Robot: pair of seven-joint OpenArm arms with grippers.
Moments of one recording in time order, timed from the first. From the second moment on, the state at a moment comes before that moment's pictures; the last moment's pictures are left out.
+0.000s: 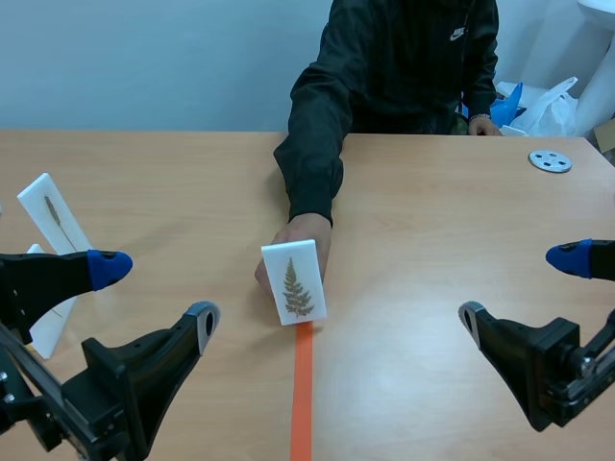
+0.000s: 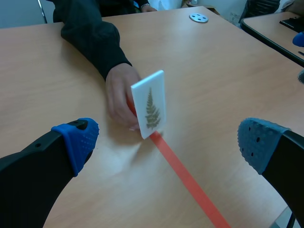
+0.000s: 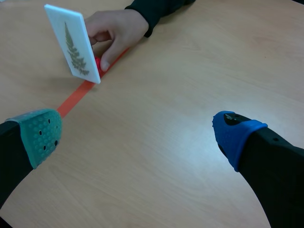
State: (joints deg) left arm 44.6 -22.0 -2.6 117.9 -18.6 -27.6 -4.2; right arm -42.5 30.0 13.0 114.5 20.9 28.3 -4.7
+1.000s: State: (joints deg) left arm 44.6 -22.0 -2.6 117.9 -18.5 -29.3 -3.1; right arm -40.9 30.0 13.0 114.5 20.7 28.3 -5.8
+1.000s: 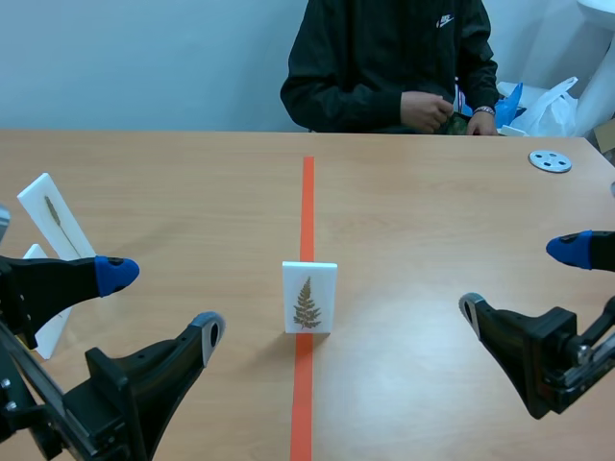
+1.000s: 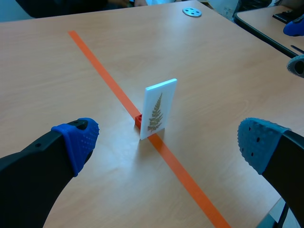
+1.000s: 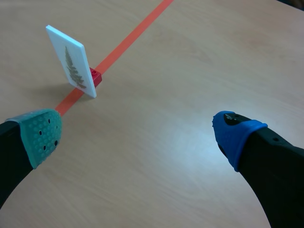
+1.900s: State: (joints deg) left arm 44.6 -22.0 -2.6 117.9 -18.5 -29.3 -3.7; right arm -16.2 26.7 -8.7 92.7 15.6 32.0 -4.2
